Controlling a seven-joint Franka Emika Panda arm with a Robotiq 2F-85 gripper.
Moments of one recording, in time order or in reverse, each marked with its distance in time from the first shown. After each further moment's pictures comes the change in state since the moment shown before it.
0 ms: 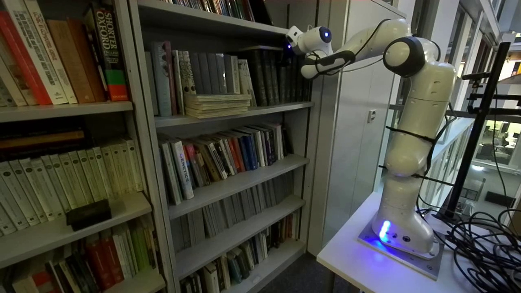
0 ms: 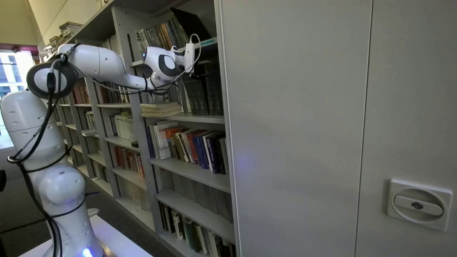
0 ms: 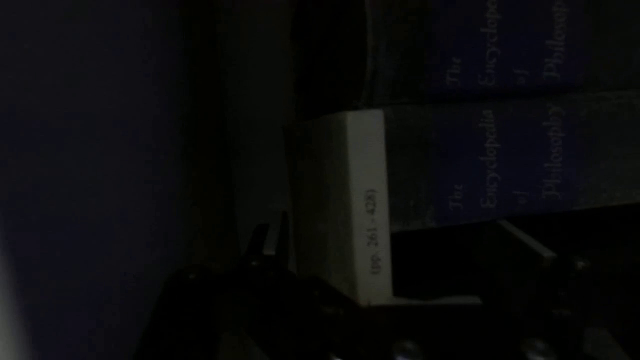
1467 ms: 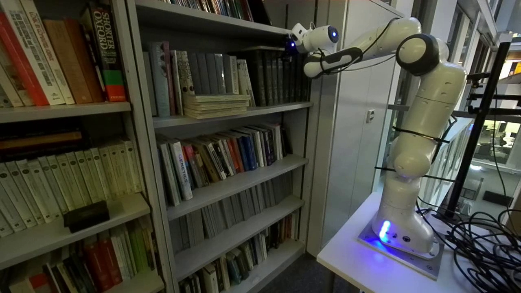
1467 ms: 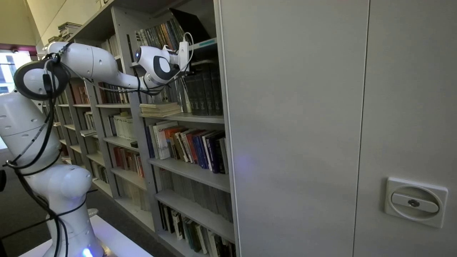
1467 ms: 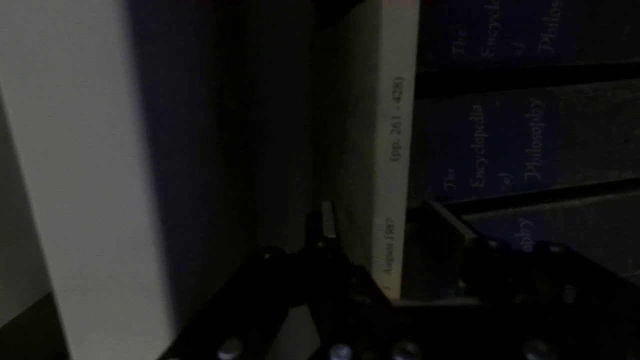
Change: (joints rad) arm 0.270 -0.095 -0.215 -0.105 0.082 0.073 -0.170
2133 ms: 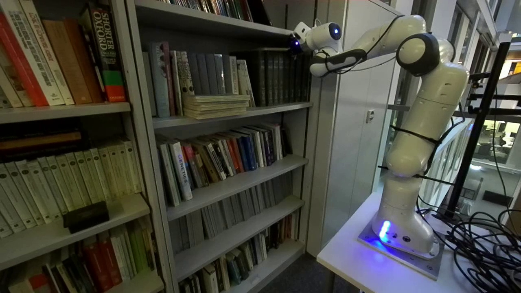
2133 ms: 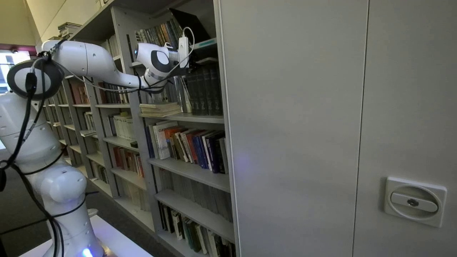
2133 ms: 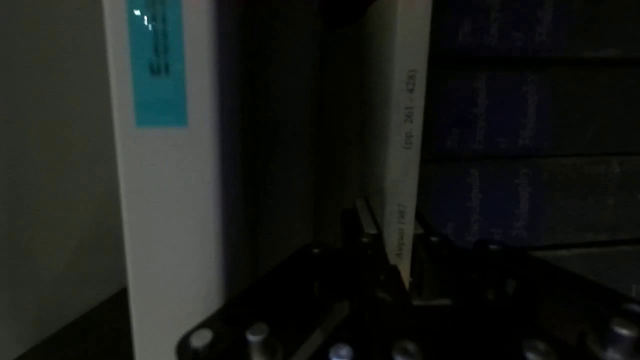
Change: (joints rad) arm -0.213 -0.014 0.145 0.024 -0.167 -0.058 0.143
